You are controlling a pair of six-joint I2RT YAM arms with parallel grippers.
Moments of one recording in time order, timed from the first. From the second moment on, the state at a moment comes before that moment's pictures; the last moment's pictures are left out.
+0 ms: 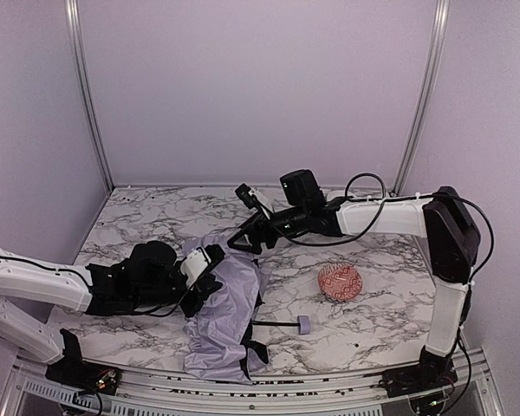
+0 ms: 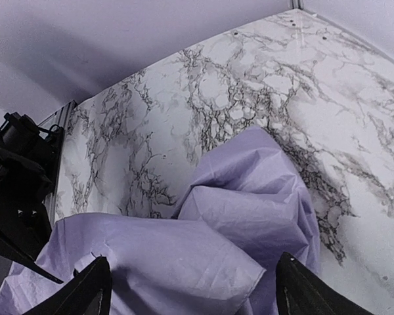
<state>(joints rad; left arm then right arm) -1.05 1.29 0.59 0.17 -0.09 0.02 0.75 1.93 1.39 0.00 -0.64 0.01</state>
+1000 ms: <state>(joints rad) -1.17 1.08 0.64 0.07 -0.07 0.13 0.67 2.06 1.18 -0.04 -0.59 0.19</state>
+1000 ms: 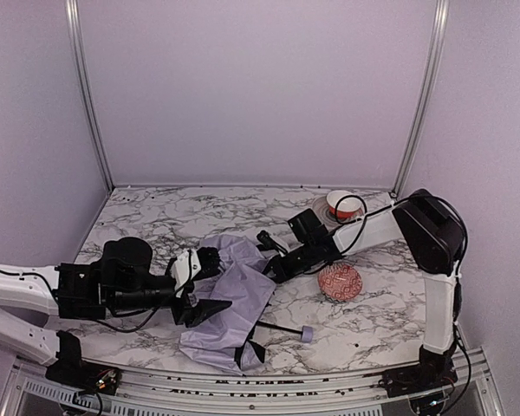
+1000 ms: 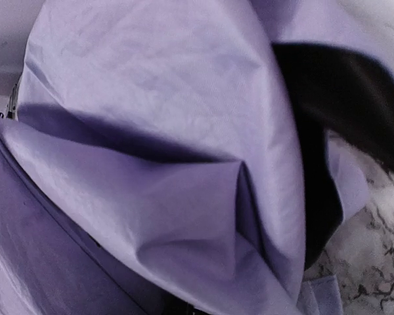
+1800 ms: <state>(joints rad) -1.28 1.42 0.68 -0.22 -0.05 0.28 0.68 1.99 1.41 -0.35 -0.37 -0.01</state>
